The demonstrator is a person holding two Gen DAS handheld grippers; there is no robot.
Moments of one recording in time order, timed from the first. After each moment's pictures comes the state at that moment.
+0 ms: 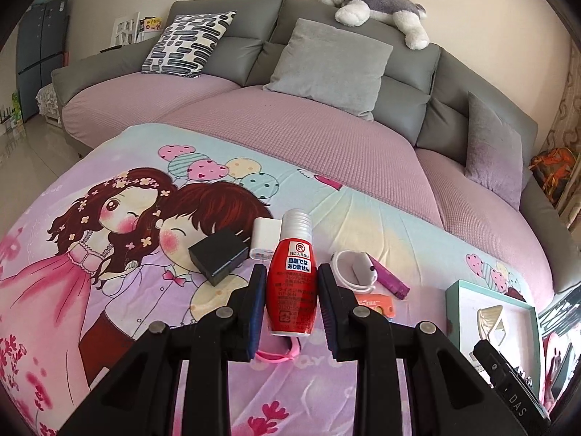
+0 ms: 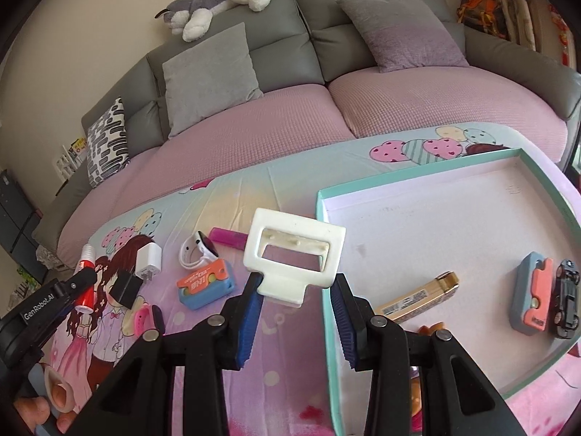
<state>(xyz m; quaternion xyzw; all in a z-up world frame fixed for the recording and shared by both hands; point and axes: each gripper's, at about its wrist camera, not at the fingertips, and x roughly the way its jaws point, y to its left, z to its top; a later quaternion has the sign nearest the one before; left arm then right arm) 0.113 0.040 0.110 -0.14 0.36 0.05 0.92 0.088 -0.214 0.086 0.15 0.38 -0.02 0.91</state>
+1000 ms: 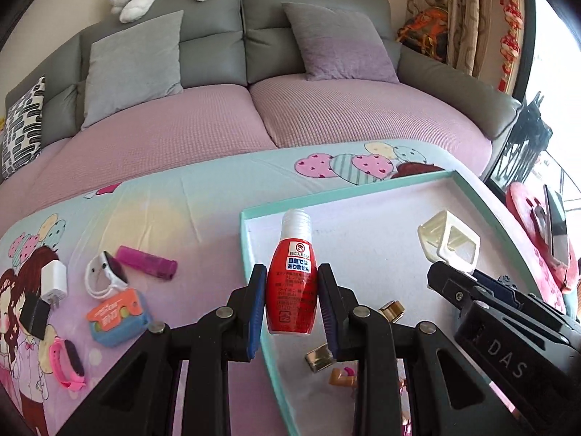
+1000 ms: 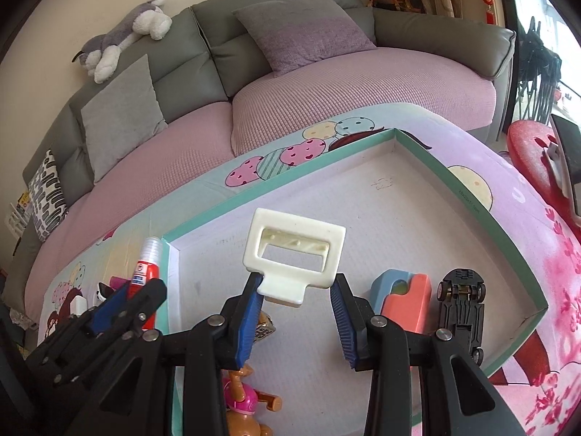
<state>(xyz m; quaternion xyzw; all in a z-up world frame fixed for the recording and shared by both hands) 0.136 -0.198 0.076 0.07 0.40 -0.18 0.90 0.075 -0.338 0.073 0.21 0.38 -0.14 0.89</state>
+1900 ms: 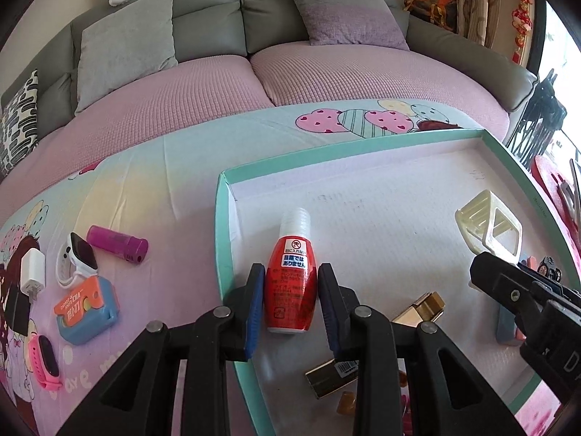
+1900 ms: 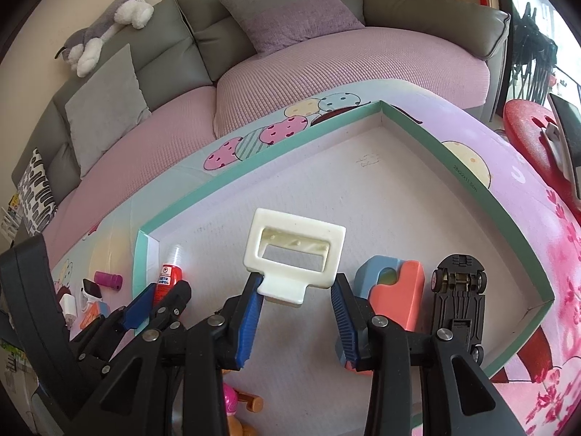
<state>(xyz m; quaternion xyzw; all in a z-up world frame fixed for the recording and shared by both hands) 0.155 -0.212 0.032 0.09 0.44 -0.16 0.88 0.082 -0.344 0.055 0.22 0.42 -0.14 0.87</state>
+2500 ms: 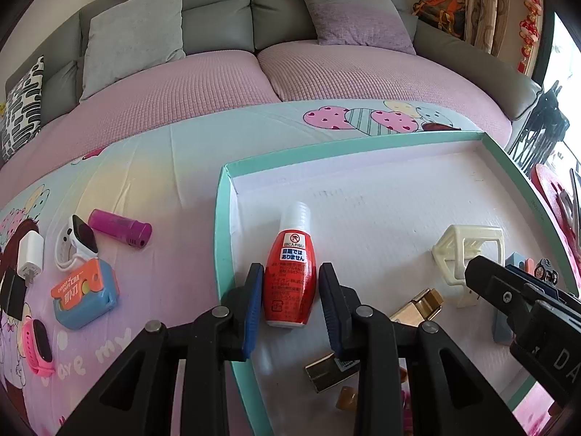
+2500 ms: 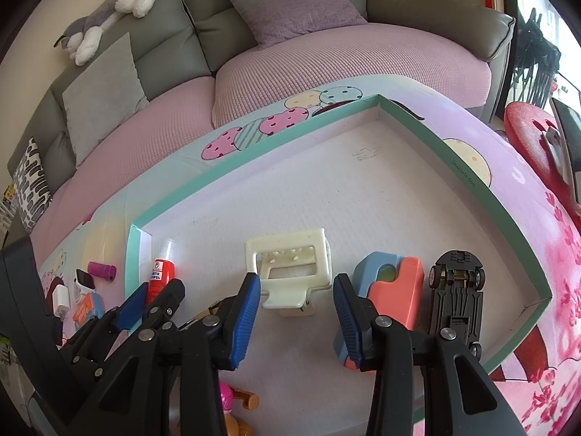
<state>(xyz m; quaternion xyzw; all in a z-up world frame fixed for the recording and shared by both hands) 0.152 -0.204 0.030 0.07 0.44 -0.15 0.88 0.085 -0.343 0.053 0.20 0.44 -0.15 0.86</state>
